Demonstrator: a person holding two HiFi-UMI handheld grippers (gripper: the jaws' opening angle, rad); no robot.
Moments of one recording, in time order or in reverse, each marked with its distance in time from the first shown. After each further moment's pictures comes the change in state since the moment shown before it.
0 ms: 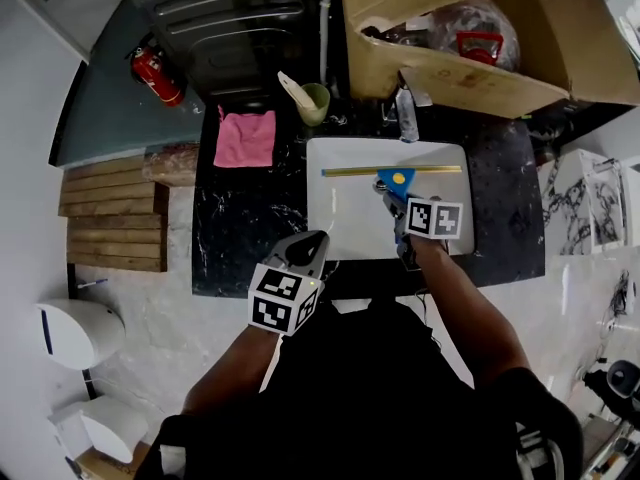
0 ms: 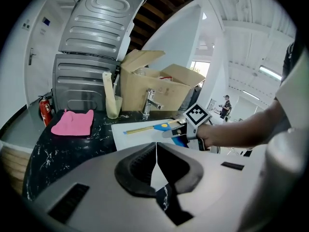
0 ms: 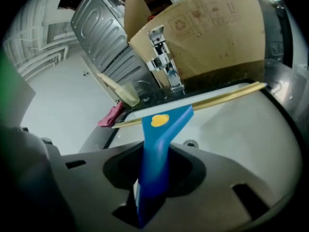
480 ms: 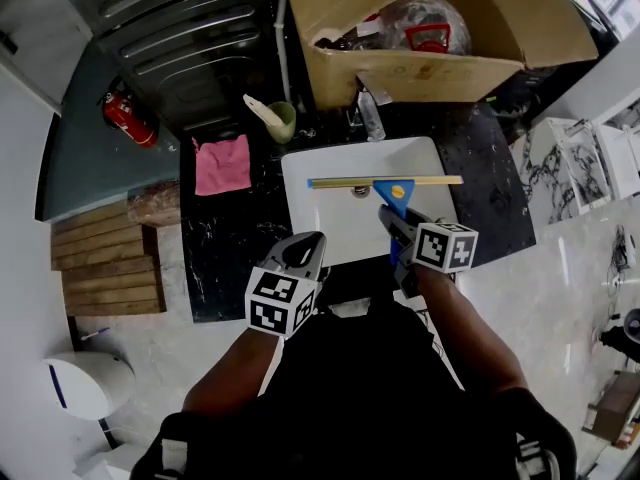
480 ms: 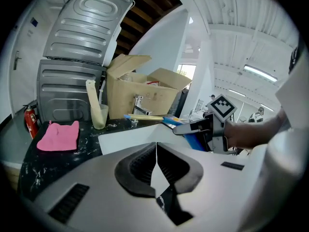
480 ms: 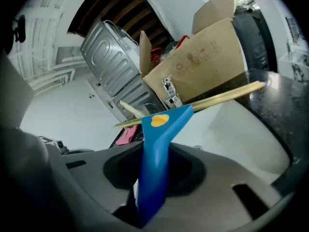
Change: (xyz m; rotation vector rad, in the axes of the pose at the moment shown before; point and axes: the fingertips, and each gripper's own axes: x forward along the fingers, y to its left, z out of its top) left arm 0.007 -0.020 0.019 0.091 -0.042 -0.130; right arm -0.102 0.053 0.008 0.106 -0.239 0.060
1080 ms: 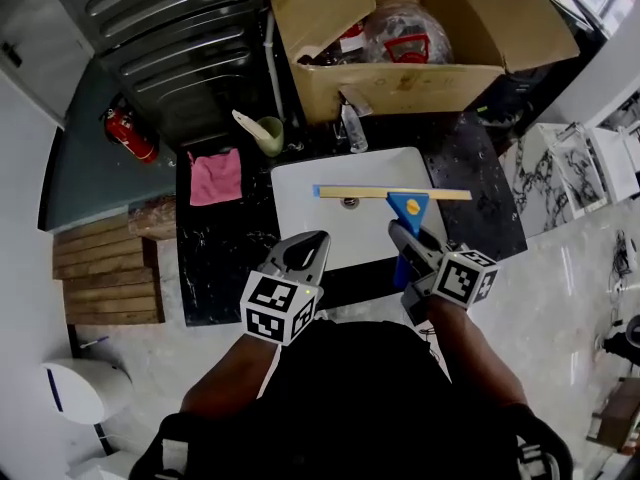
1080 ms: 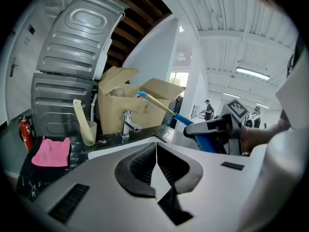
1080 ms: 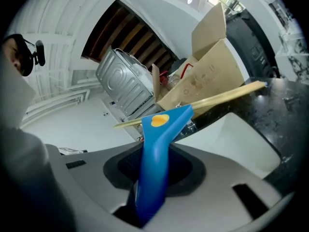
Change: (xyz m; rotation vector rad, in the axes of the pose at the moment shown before) left arm -0.001 -0.049 0.048 0.052 -0.113 -0.040; right arm -0.089 0.031 0.027 0.083 -0.175 0.167
